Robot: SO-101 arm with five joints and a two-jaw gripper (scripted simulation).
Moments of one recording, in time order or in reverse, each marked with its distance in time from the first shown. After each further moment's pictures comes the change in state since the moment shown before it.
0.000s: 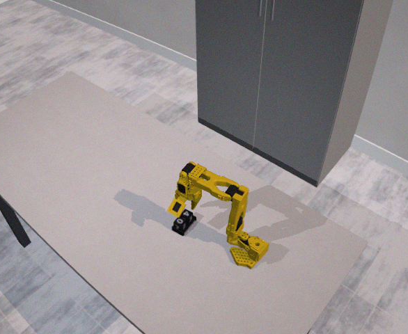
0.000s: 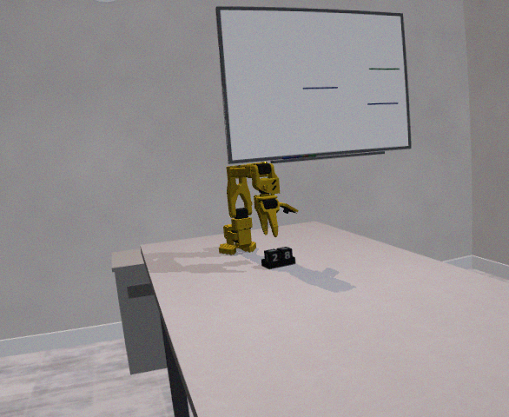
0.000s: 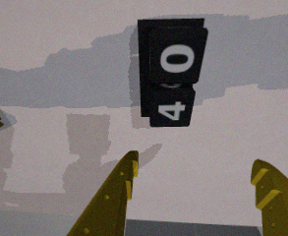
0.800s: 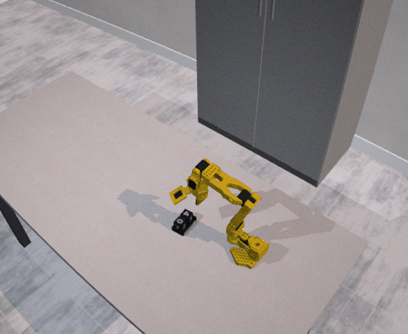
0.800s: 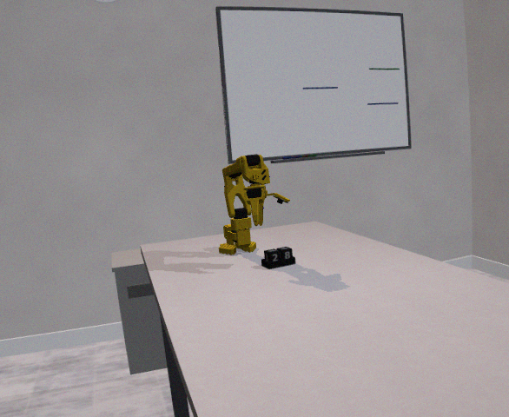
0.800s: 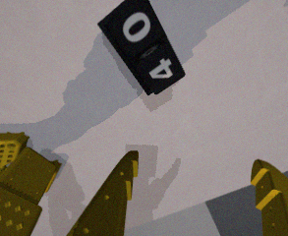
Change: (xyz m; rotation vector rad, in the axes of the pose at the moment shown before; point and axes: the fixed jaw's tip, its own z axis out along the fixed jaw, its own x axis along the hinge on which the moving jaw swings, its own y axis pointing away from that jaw) arm 0.008 0.013 -0.023 0.133 -0.038 0.564
